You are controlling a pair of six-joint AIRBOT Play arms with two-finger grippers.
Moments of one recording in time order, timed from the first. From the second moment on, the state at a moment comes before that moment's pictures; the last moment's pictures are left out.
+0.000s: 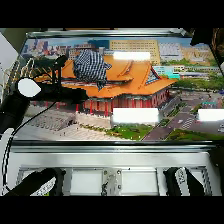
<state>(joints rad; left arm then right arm) -0.23 -1.10 1.15 1.02 -1.12 -1.51 -0.89 -0.80 1.49 0.78 -0.56 -0.77</state>
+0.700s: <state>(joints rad) -0.23 -1.10 1.15 1.02 -1.13 -1.50 -0.32 -0.87 1.46 1.59 -0.54 -1.45</state>
